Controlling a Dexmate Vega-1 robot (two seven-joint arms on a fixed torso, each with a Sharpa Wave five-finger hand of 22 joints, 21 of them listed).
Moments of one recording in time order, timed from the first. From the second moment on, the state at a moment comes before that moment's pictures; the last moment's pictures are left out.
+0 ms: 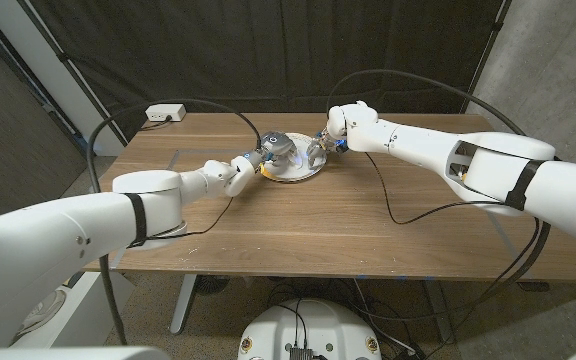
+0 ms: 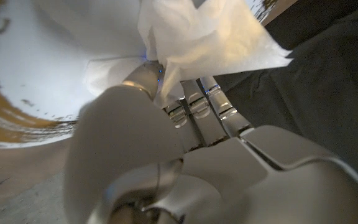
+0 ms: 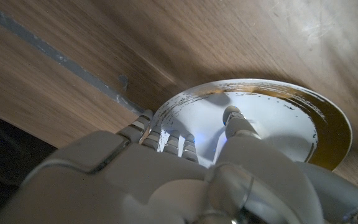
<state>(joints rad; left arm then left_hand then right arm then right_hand) 0.05 0.25 1.55 -0.38 0.60 -0.35 0.81 1.21 0.06 0.40 -0.13 0.21 1.09 -0.14 0.43 0.18 1.12 -0.19 0.31 0.21 1.01 -0.16 0.34 0.42 0.35 -0.04 0.70 0.20 0.06 -0.29 -1.38 -1.01 -0.36 -0.39 0.74 0.56 0.16 0.43 -0.12 0.19 0.02 -0.10 0.20 0.18 -0.02 -0.06 0.19 0.18 -0.07 0.01 0.18 0.18 0.02 -0.02 0.24 0.20</state>
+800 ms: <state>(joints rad) 0.05 0.33 1.49 -0.43 0.84 -0.65 1.01 1.22 0.07 0.39 -0.13 0.22 1.10 -0.10 0.41 0.18 1.13 -0.18 0.30 0.23 1.03 -0.17 0.32 0.41 0.35 -0.04 0.71 0.20 0.06 -0.31 -1.38 -1.04 -0.36 -0.38 0.75 0.56 0.15 0.42 -0.12 0.19 0.02 -0.09 0.20 0.18 -0.02 -0.06 0.20 0.18 -0.06 0.02 0.18 0.17 0.02 -0.01 0.24 0.20</state>
